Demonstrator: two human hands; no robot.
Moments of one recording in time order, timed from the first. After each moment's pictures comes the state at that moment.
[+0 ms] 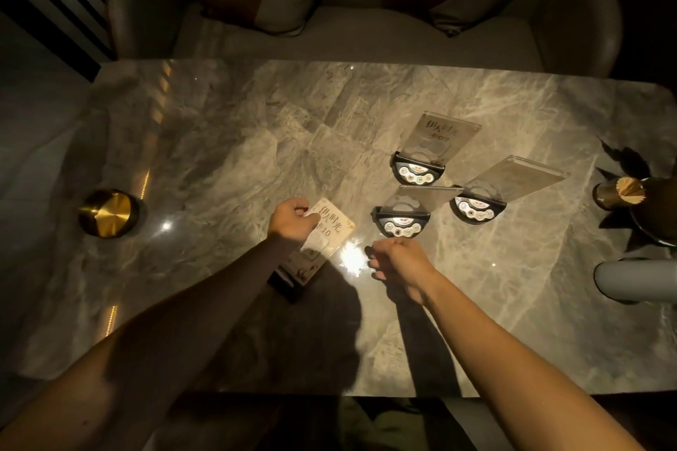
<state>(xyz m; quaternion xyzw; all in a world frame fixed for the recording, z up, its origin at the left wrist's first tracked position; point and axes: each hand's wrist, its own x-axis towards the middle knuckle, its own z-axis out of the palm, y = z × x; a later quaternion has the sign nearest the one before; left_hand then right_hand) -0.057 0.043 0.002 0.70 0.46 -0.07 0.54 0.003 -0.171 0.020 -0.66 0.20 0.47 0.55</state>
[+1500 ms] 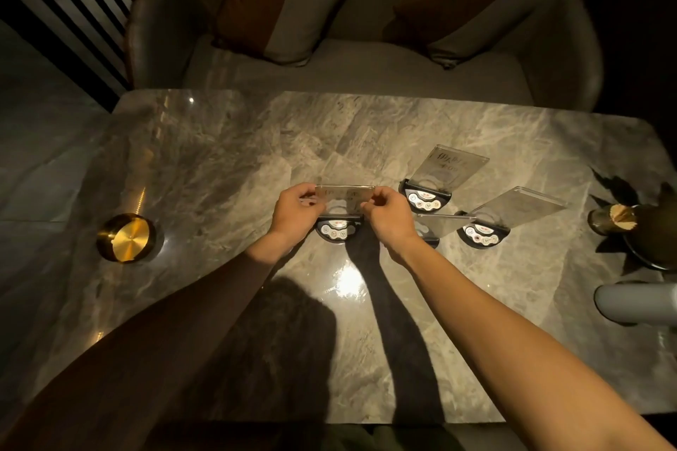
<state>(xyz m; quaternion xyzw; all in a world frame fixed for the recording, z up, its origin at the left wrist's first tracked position) -0.031 0.089 0.049 0.69 0.36 0.04 0.62 0.050 -0.063 0.073 -0.82 0.02 0.28 0.51</state>
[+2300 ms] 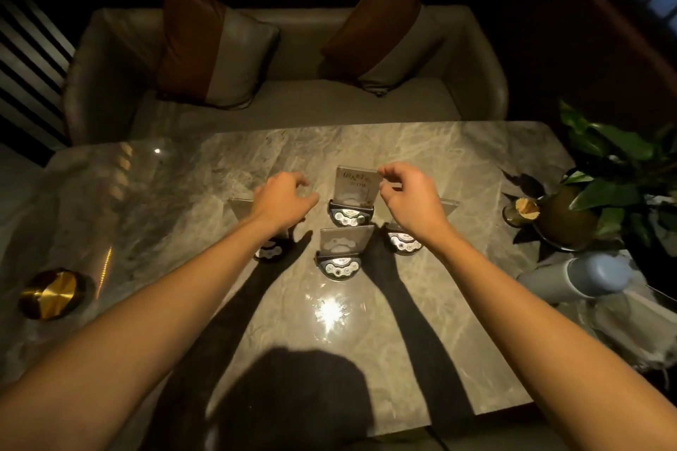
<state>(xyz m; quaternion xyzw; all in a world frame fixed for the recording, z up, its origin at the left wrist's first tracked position) 0.060 0.000 0.149 0.92 0.22 -0.05 0.33 0.138 -0.220 0.168 -0.90 -0.17 0.09 0.38</state>
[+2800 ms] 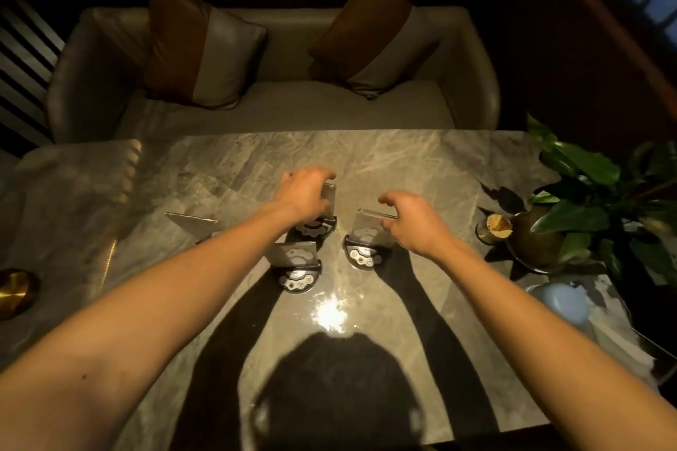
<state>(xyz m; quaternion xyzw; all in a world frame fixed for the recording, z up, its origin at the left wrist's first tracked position) 0.159 -0.094 0.140 0.97 0.10 -0.09 0.18 0.211 -0.317 0.147 -0.93 -0.26 0.20 0.17</state>
